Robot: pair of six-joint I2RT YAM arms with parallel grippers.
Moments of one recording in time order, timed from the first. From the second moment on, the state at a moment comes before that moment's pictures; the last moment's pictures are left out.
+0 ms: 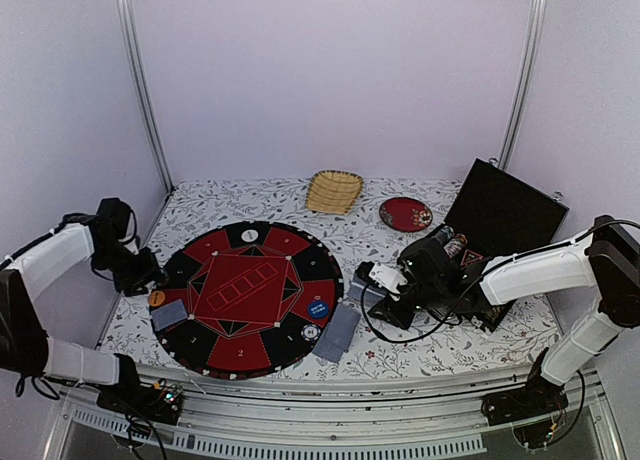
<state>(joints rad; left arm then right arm) 0.15 1.23 0.80 -0.86 0.13 -0.44 0.87 1.56 0.73 0.03 -0.11 -0.18</state>
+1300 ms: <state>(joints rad) -0.58 1.32 0.90 -0.42 0.33 -0.42 0.74 1.81 0.98 -0.23 -0.08 -0.11</state>
